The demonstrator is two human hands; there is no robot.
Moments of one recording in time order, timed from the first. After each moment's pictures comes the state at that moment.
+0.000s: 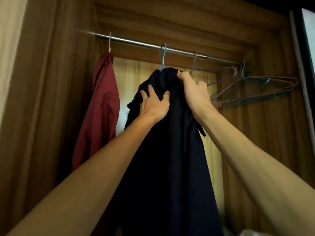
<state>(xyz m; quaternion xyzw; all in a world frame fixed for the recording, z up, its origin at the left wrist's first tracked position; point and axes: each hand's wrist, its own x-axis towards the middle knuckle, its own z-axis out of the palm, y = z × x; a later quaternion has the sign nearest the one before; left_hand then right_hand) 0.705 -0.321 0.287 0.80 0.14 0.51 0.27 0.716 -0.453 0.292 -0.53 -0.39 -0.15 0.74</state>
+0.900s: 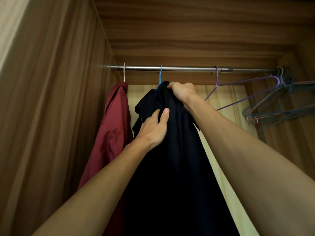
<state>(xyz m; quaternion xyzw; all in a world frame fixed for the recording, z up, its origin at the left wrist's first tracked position) 0.702 -0.250 0.319 0.83 0.14 0.50 0.20 0.784 -0.332 0.417 -0.55 -0.42 -0.11 0.71</state>
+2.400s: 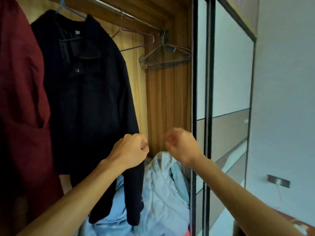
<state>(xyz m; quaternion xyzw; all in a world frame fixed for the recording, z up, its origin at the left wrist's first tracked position) 0.629 -0.456 0.074 0.96 -0.03 0.24 0.14 0.679 -0.642 0.058 -0.87 -0.26 -0.27 0.32</state>
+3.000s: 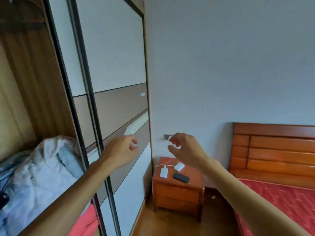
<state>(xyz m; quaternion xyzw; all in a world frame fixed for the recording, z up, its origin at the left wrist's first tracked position) 0.621 -0.816 -0.015 0.94 -0.23 0.10 0.21 0.552 -1.040 -0.040 -0.94 0.03 -0.24 0.23</state>
